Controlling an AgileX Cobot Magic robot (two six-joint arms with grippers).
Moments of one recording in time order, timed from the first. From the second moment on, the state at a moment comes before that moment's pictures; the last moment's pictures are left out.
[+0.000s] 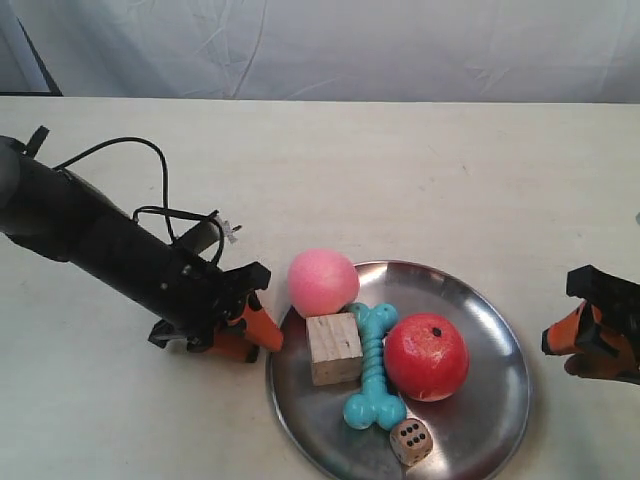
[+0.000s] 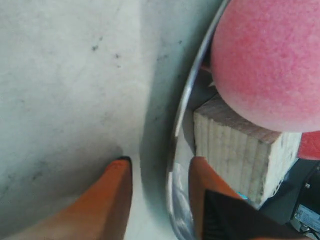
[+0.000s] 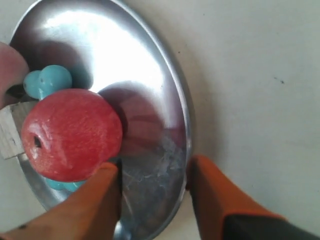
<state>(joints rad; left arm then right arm) -0.35 1.99 -0.86 -1.23 0.87 0.76 -0.37 1.29 -0.44 0.83 0.84 -0.53</state>
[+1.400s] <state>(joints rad) -0.41 1.99 -0.86 -1.27 0.84 0.76 -0.32 1.31 -0.34 0.94 0.64 -0.52</state>
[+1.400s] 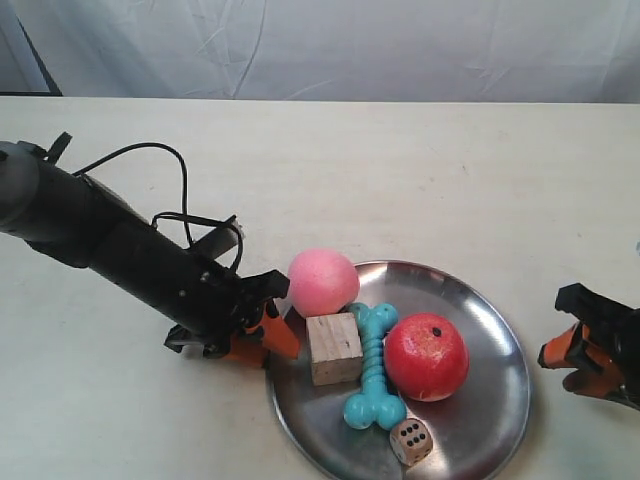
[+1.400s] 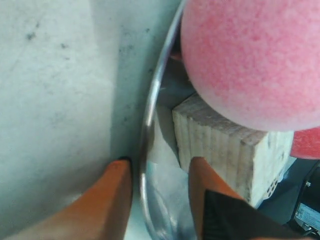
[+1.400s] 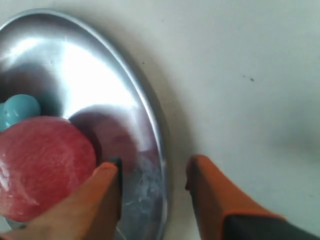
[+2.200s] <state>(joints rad) -0.41 1.99 -0.86 -1.28 0.82 0.76 -0.20 1.69 -0.35 1.37 0.65 -0.93</state>
